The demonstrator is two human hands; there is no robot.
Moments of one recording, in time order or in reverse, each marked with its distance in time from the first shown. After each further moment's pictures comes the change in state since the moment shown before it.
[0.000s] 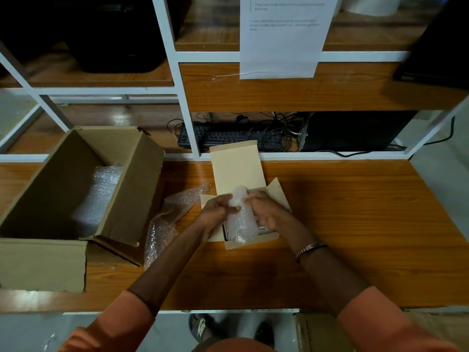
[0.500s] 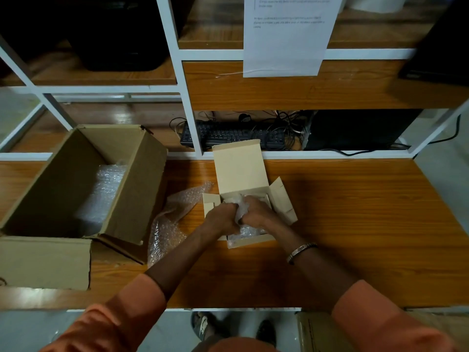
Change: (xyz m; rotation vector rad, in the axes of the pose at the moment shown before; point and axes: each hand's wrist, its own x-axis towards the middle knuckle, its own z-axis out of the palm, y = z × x) left_hand 0.016 -0.009 0.007 1.354 -0.010 0.151; right_hand 0.015 0.021 0.017 -0.796 0.088 -0.176
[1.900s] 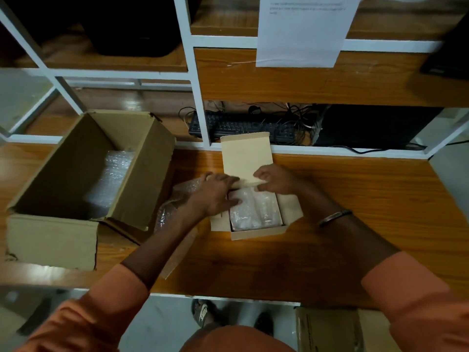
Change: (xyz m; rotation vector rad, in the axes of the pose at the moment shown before) left_hand -0.022 -0.027 -0.052 0.205 0.269 0.213; right_hand 0.004 -0.018 -0.098 -0.199 -0.027 -0.312
